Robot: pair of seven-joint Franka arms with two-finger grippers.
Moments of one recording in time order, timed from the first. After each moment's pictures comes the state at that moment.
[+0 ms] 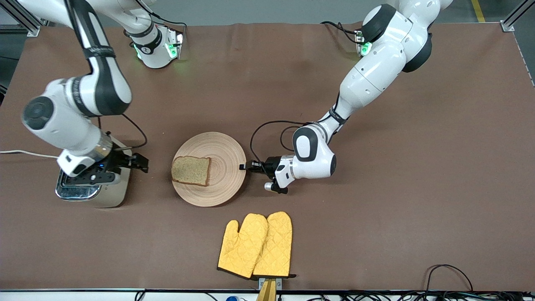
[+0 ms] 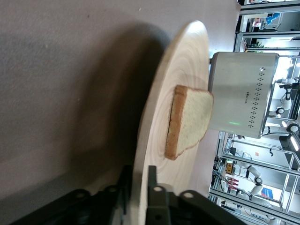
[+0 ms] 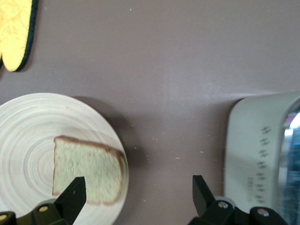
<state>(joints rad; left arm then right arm) -0.38 1.12 -0.44 -1.25 -1.17 2.47 0.45 0.18 0.24 -0.04 -1.95 0.10 2.31 0.09</state>
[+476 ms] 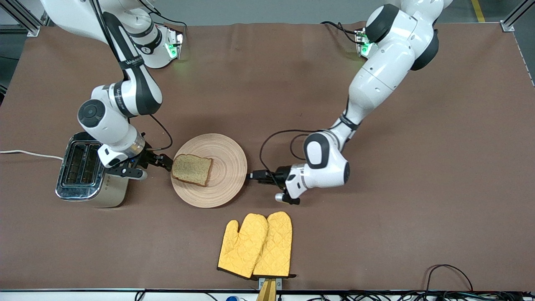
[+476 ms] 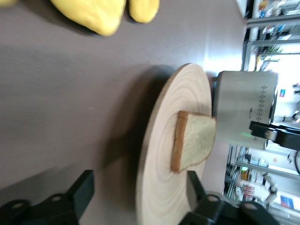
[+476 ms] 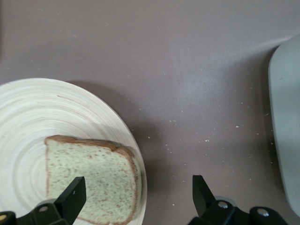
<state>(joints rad) -0.33 1.07 -0.34 -1.22 -1.02 2.32 0.32 0.24 0.27 -0.04 -2.16 0.10 2.57 0.29</state>
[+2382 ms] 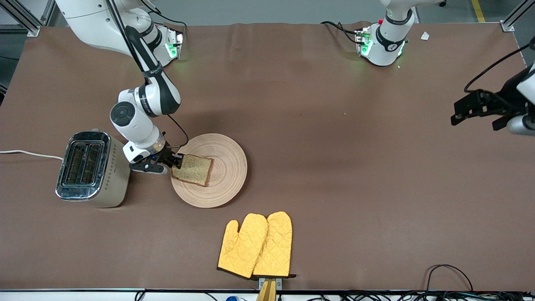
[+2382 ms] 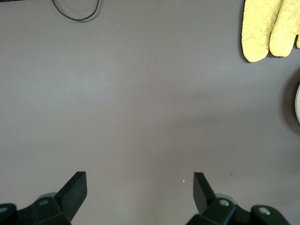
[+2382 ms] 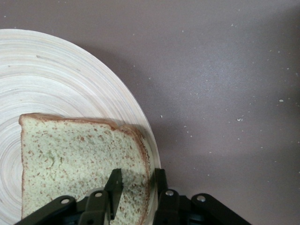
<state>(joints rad) 0.11 0.23 -0.28 -1.13 0.01 1.38 -0.05 0.31 0.35 -0.04 -2.23 0.10 2.72 0.35</state>
